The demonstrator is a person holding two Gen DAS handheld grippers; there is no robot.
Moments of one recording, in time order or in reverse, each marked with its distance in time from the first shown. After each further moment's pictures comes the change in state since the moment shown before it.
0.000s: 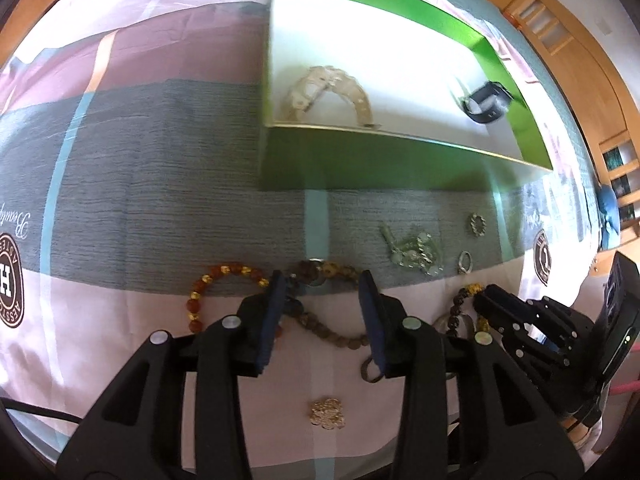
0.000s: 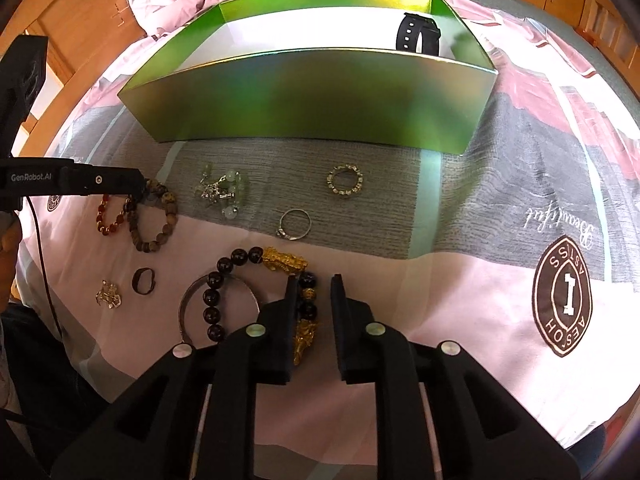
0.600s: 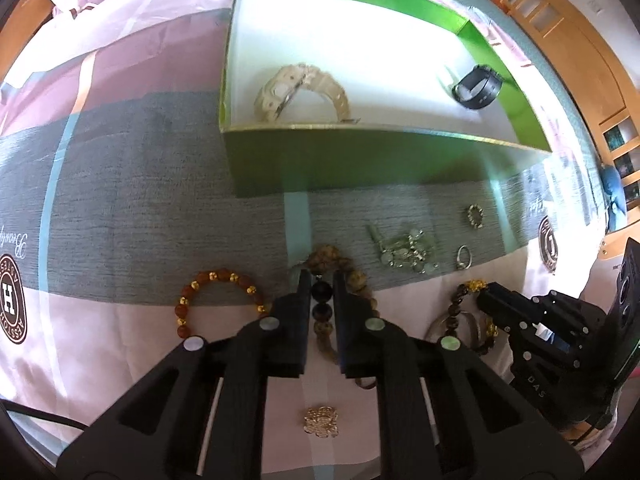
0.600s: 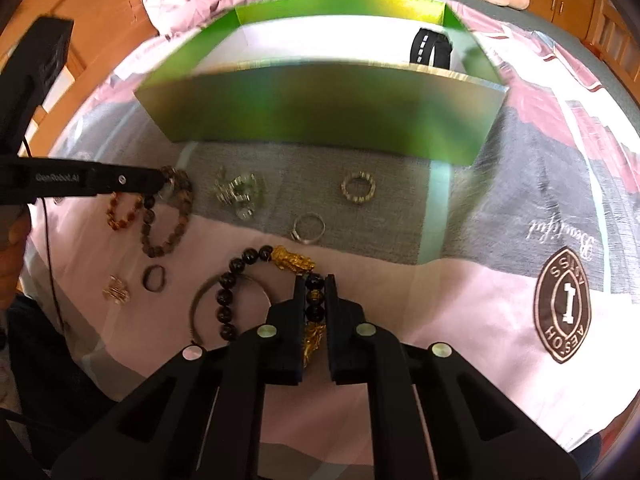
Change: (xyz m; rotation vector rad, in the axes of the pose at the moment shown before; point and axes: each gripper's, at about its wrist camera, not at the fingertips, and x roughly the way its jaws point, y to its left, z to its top) left arm 0.002 -0.020 -0.001 0.072 -0.016 0.013; right arm -0.012 0.009 0.001 -0.032 -0.041 0.017
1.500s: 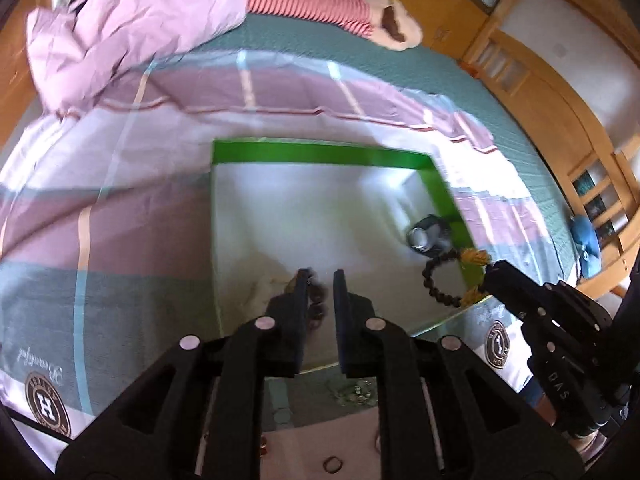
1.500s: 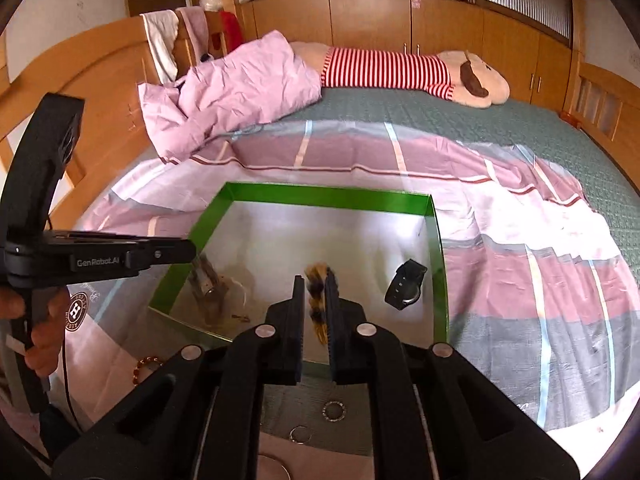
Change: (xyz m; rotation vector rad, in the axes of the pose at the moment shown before) left arm -0.061 -0.009 0.096 0.017 -0.237 -0.082; right arm -0.066 -0.004 0.117 -0.008 -0.325 -0.053
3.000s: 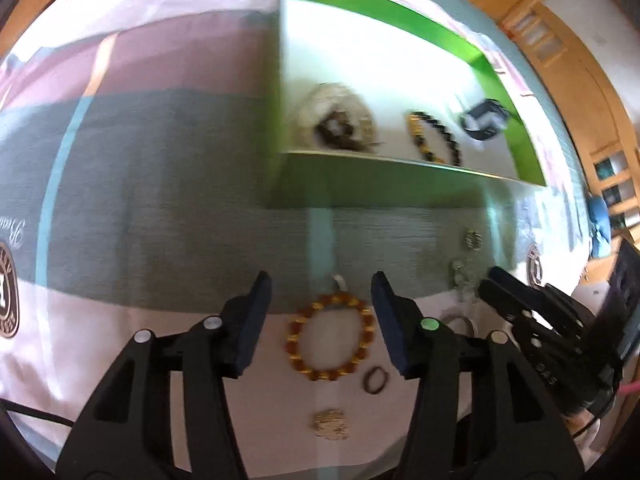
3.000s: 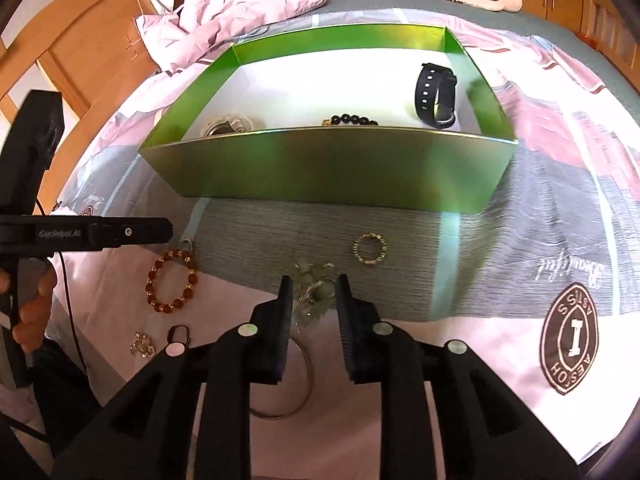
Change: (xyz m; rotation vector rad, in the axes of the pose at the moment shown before) left arm 0.038 0.052 -0.111 -0.121 0.228 0.041; right arm 0.033 0.001 -0.106 0.066 0.266 0.092
